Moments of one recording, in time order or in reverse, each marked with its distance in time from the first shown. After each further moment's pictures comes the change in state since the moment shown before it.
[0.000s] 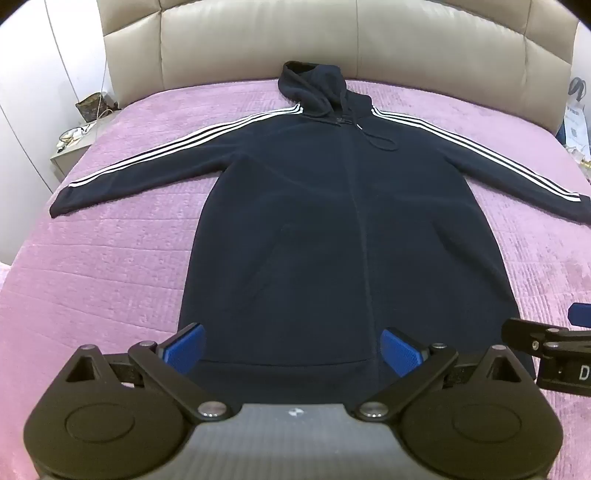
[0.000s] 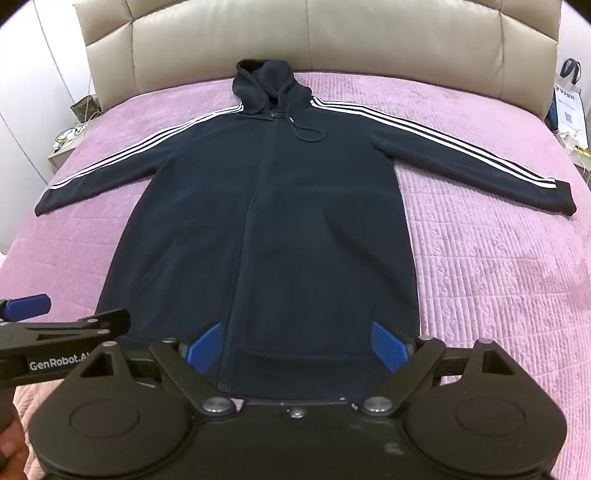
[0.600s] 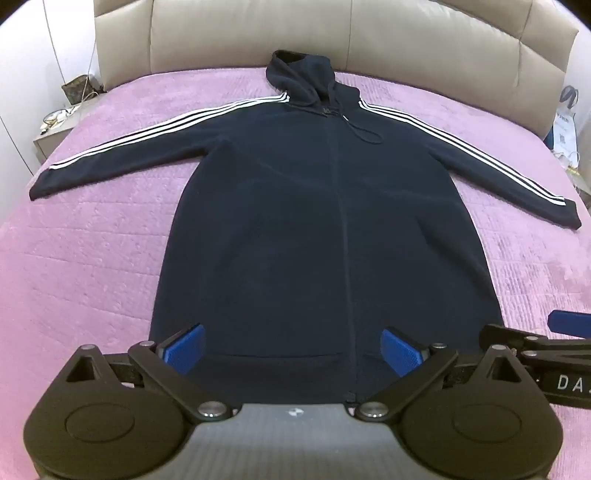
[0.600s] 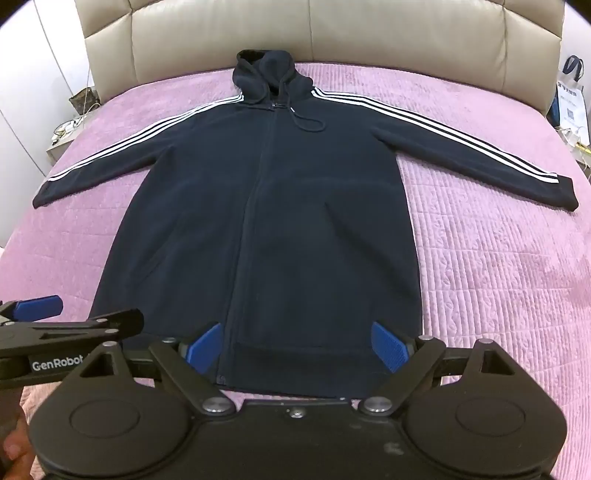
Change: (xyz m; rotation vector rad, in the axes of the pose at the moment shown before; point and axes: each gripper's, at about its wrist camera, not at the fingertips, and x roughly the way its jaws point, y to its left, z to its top) left arm 0.013 0.000 0.000 -0.032 0.035 -0.083; right arm 0.012 0.005 -0.002 -0.006 0.028 -0.006
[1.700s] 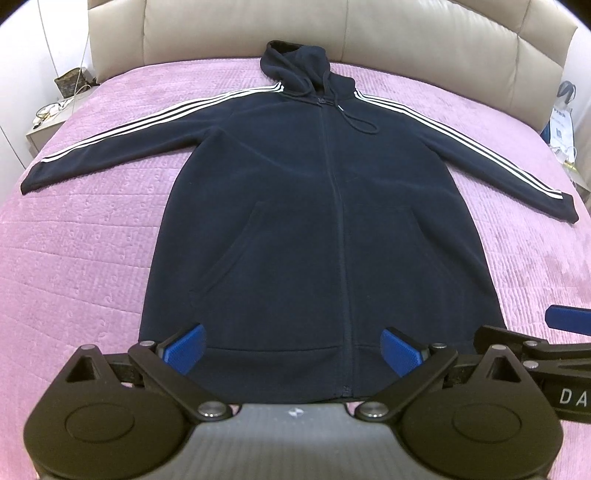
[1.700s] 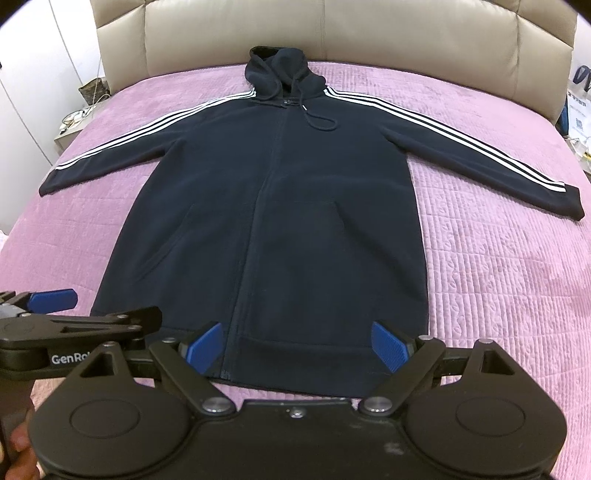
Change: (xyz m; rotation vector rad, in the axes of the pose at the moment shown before) left arm 0.008 0.002 -0.005 0.000 0.021 -0.024; right arm -0.002 0.008 0.000 -0.042 0.006 0.012
